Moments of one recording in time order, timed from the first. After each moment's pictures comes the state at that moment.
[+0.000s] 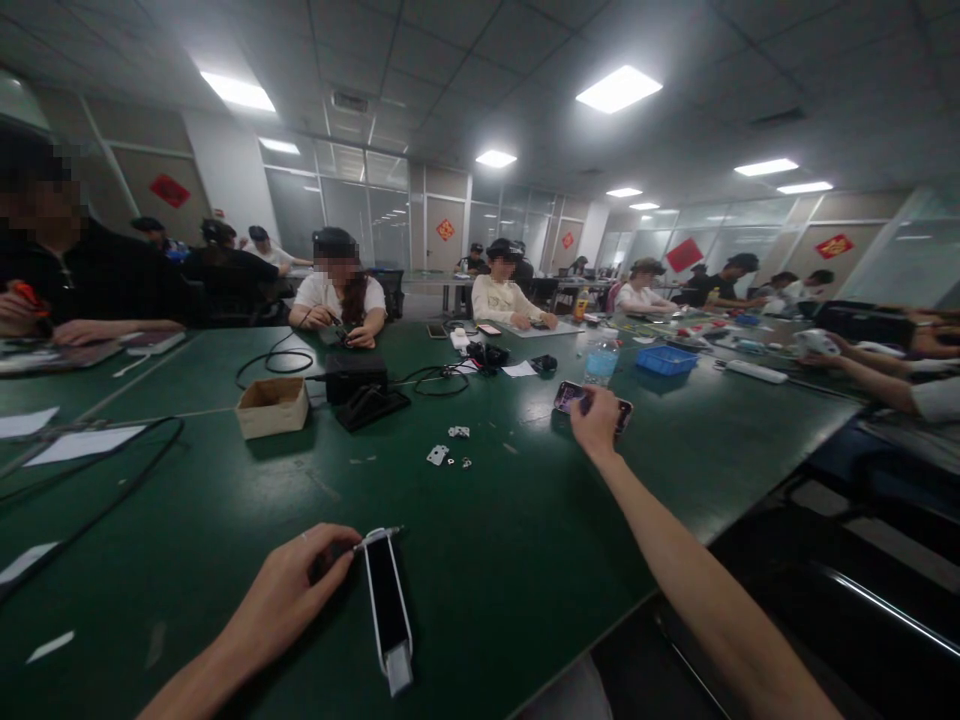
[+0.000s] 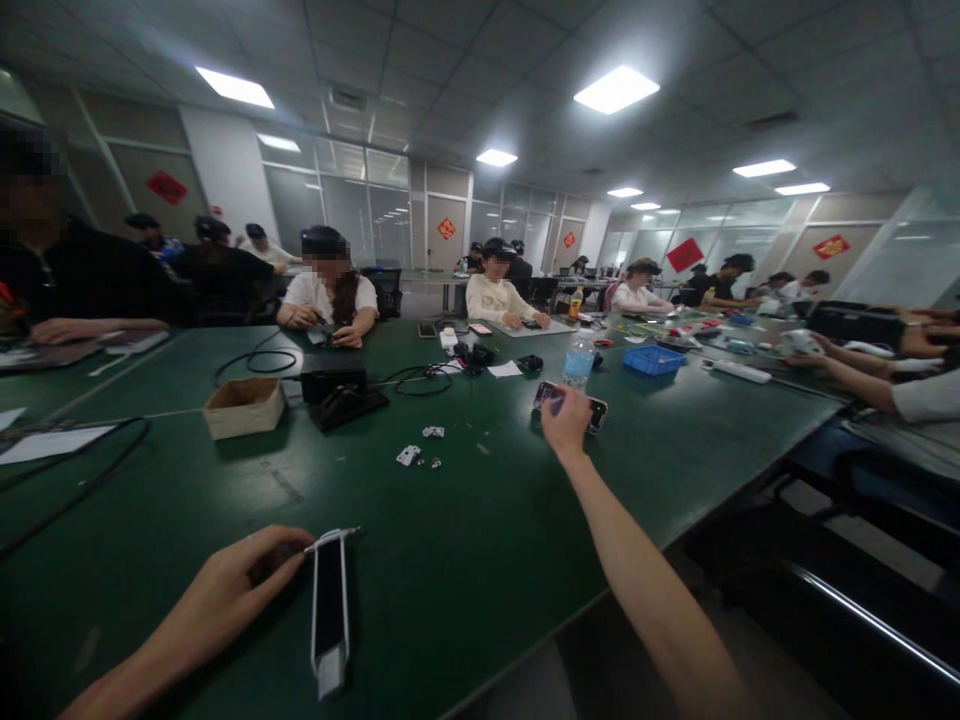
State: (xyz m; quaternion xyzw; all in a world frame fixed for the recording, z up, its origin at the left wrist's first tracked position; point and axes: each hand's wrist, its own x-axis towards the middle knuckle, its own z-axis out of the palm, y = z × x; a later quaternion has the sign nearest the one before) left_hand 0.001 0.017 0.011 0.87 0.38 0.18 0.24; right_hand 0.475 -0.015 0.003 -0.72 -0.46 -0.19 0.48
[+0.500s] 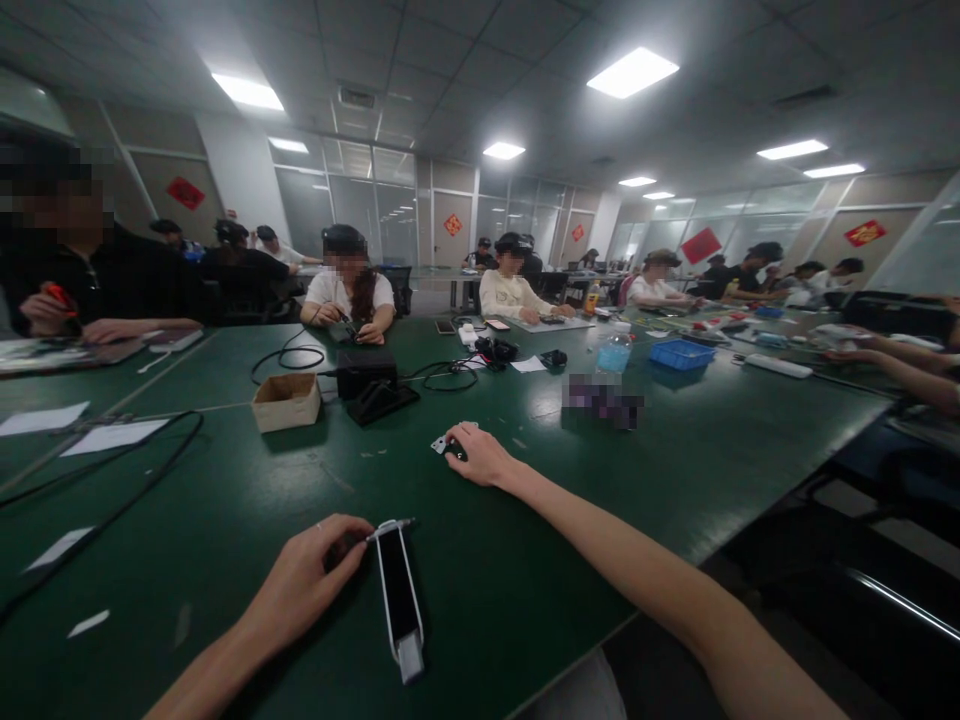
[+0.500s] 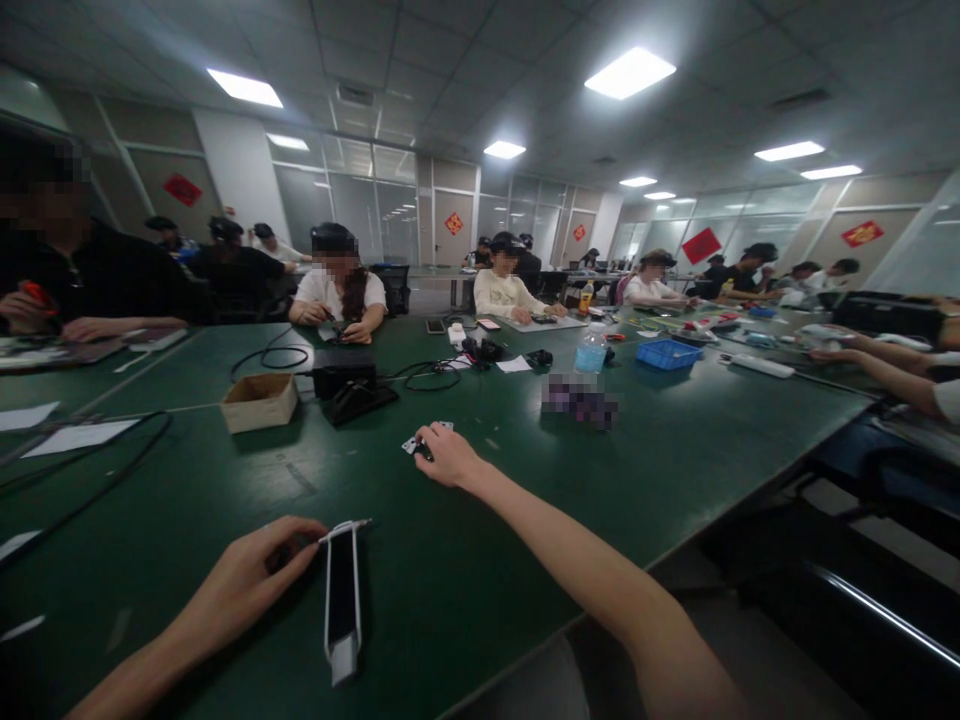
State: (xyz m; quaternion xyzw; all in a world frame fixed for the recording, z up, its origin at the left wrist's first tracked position) left_hand 0.004 0.012 0.019 0.88 0.37 0.19 0.23; right_hand 0.302 0.033 -0.003 -0.59 -0.75 0.03 0.29
